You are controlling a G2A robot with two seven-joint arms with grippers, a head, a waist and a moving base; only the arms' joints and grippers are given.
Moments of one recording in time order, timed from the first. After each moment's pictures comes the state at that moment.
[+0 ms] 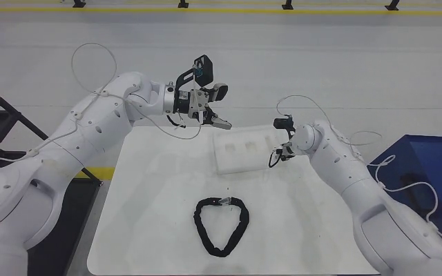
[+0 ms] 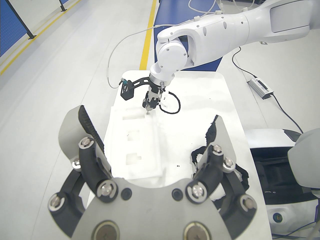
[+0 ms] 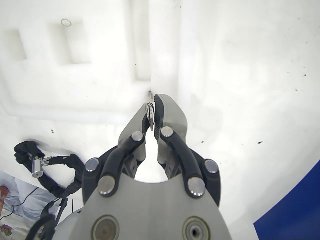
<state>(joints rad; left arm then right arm) 0.05 -1.03 -0.17 -1.01 0.33 -1.01 -0.12 -0.40 -1.32 0.62 -0.59 -0.49 0.04 1.00</state>
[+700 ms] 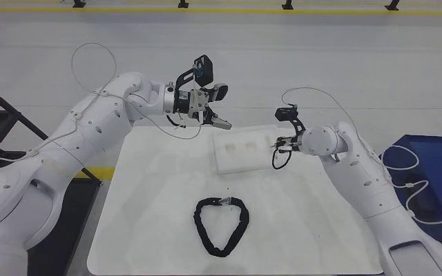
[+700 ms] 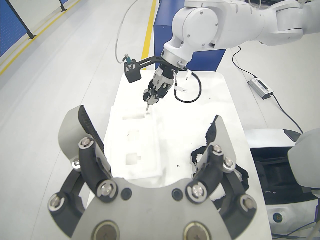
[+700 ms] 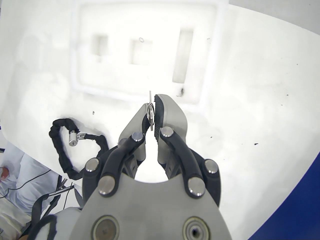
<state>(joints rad) 0.05 -1.03 -0.17 -1.01 0.33 -1.01 -0.12 -0.69 -1.12 0.97 -1.29 -0.60 0.06 1.11</state>
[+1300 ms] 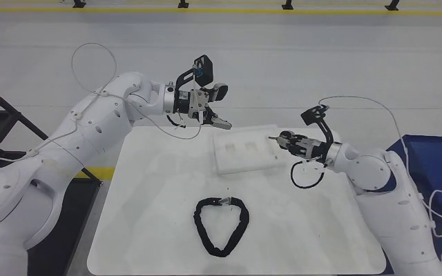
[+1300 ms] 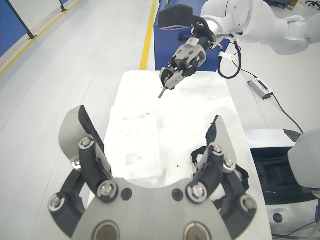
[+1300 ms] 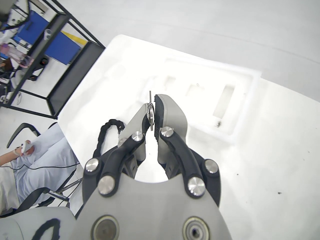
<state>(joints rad) 0.05 -1.03 -0.17 -1.01 0.33 -1.01 -0.12 -1.06 -1.03 1.35 -1.63 -0.36 -0.35 0.88</state>
